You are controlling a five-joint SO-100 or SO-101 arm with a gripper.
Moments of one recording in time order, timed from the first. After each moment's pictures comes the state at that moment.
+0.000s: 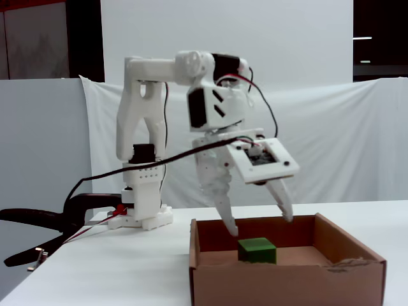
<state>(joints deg) -43.1 80.5 88.2 60.0 -46.3</state>
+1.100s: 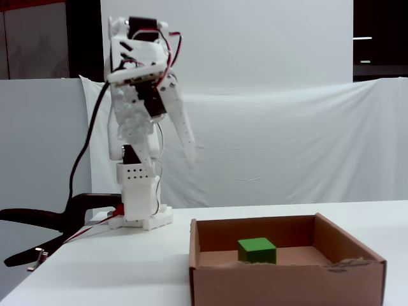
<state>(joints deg) -24.3 122.1 113.5 60.3 -52.1</state>
